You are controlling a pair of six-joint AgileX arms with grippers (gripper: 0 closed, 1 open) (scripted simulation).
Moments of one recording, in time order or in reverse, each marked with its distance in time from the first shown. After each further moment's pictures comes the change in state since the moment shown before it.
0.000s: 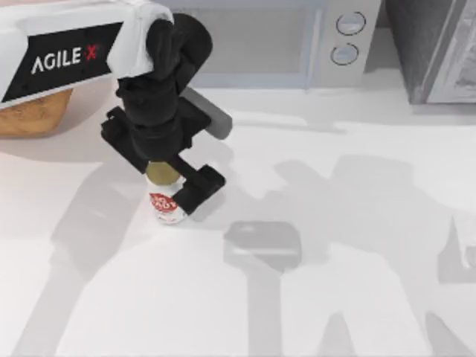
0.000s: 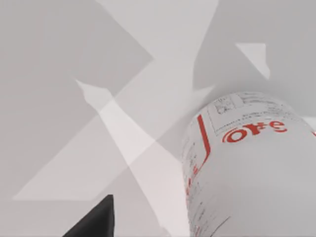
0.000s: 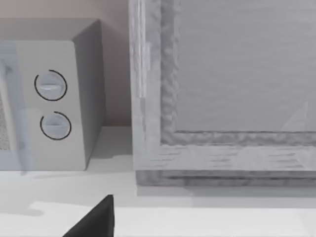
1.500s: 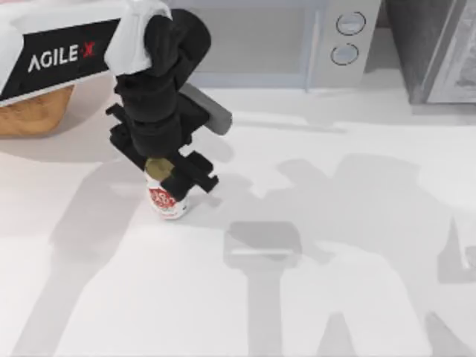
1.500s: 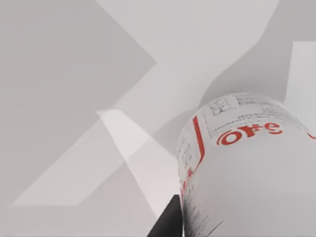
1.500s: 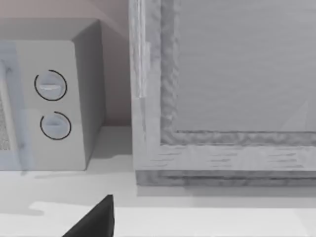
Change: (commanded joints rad) left arm 0.008 -0.015 0.012 -0.004 0.006 -0.005; right arm 0.000 0.000 0.000 0.000 0.000 0.000
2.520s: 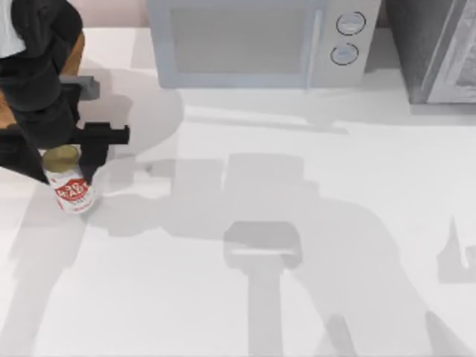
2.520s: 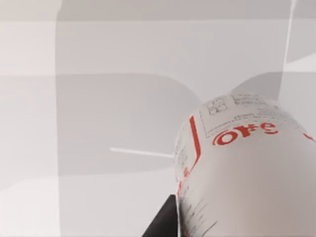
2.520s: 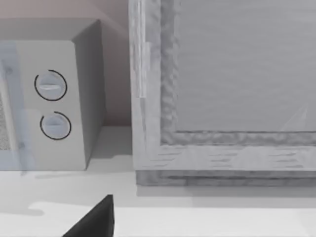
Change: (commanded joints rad) left arm 0.294 -0.130 -0.146 -0.006 -0.008 -0.479; right arm 0.000 0.000 0.000 0.000 0.000 0.000
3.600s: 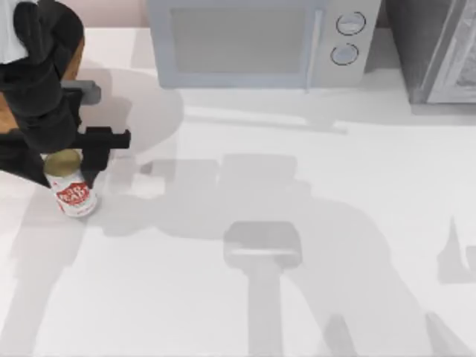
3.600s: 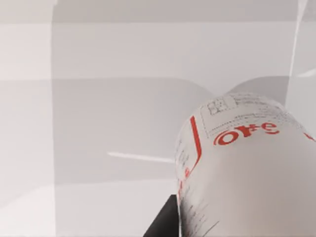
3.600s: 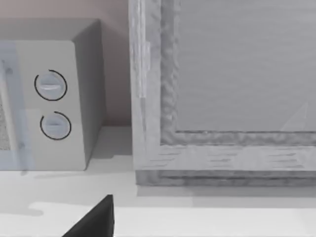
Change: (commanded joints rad) left arm 0.000 0.008 -0.021 0.029 0.000 0.000; right arm 0.000 0.000 0.000 0.000 0.000 0.000
